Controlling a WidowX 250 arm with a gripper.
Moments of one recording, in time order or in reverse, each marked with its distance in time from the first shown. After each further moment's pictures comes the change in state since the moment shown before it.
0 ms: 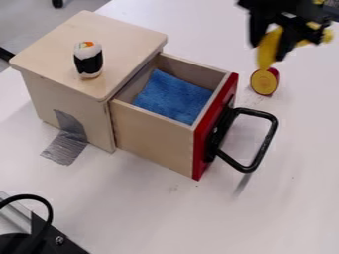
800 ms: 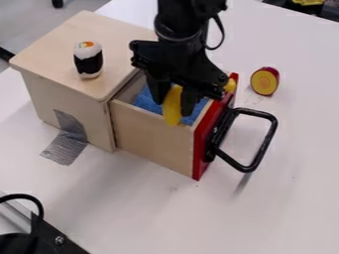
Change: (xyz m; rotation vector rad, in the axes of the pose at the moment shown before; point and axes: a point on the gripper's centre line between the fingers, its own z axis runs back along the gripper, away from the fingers) arm -0.099 0.049 -0.020 0.056 0.077 0.200
